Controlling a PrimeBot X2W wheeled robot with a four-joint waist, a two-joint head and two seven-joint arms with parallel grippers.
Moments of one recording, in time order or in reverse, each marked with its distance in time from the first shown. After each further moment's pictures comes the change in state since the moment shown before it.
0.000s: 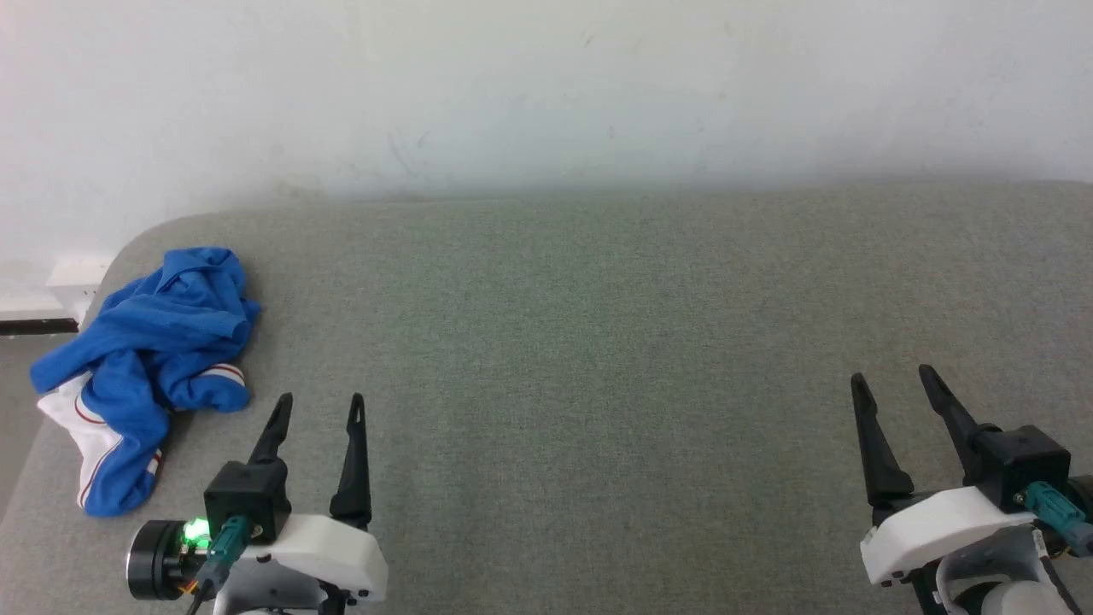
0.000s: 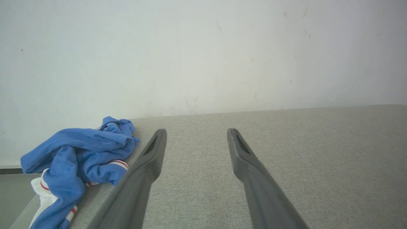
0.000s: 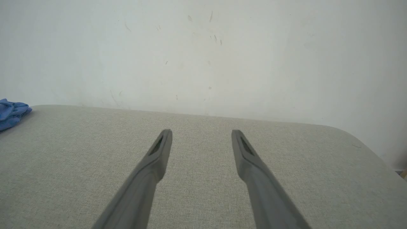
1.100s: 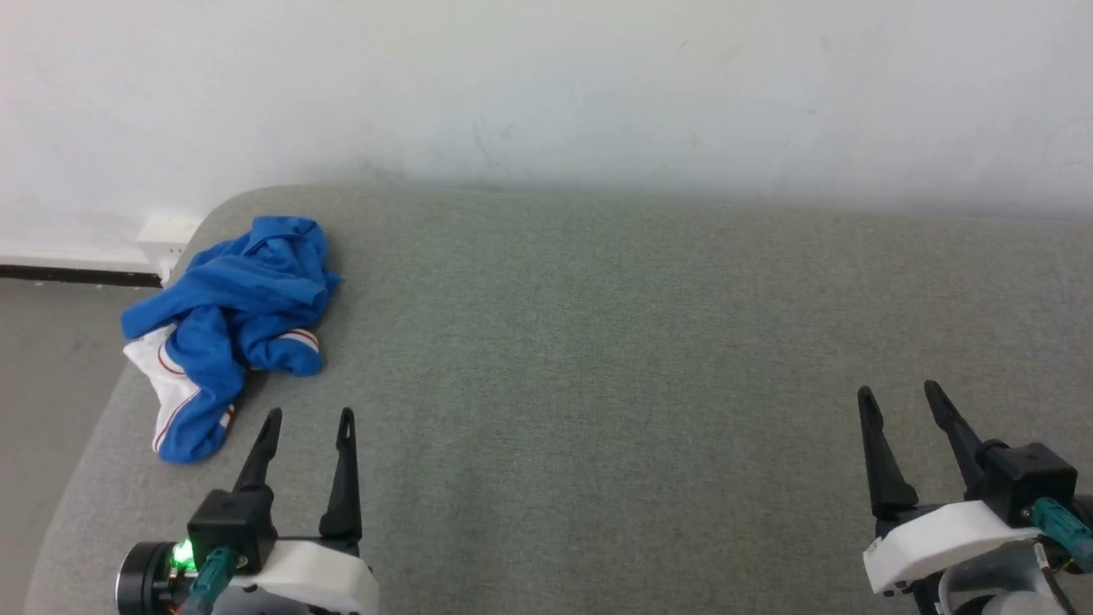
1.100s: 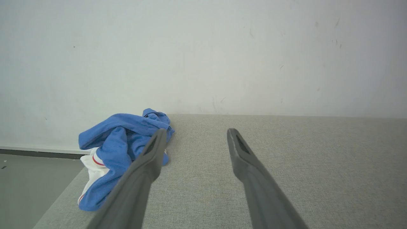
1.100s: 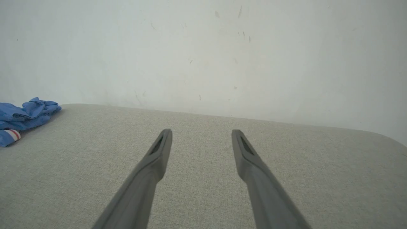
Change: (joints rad) left arm 0.041 0.000 0.018 -0.011 -0.015 -0.018 -0.065; right arm 0.004 0.000 -0.015 0.066 0.031 0.000 -0.069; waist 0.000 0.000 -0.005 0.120
